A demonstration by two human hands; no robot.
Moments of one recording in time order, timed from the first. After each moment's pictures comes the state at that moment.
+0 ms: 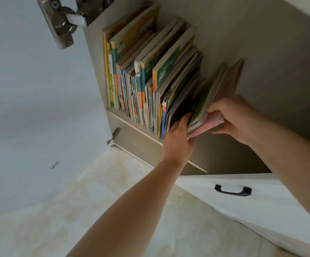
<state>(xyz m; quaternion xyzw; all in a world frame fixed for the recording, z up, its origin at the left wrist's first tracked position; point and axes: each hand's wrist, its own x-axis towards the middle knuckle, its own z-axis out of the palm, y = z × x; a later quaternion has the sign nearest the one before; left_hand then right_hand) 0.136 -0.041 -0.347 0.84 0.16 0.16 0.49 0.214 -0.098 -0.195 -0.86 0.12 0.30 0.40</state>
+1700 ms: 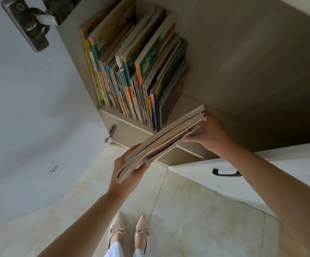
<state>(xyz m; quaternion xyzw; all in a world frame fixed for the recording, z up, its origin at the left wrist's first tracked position) 0.008 0.027 -0.367 0.78 0.21 0.06 0.58 0.177 -0.143 -0.268 -0.90 -0.15 0.24 0.34</state>
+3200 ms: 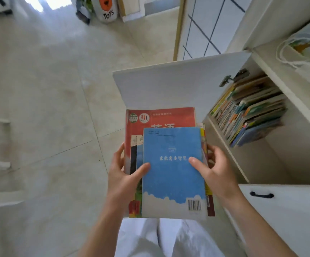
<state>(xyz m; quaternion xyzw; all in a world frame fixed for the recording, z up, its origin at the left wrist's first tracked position) -0.292 -0.004 -0.027 0.44 0.58 0.28 0.62 -0.096 -0.088 -0.029 -0.76 -0.22 0.42 0.45</state>
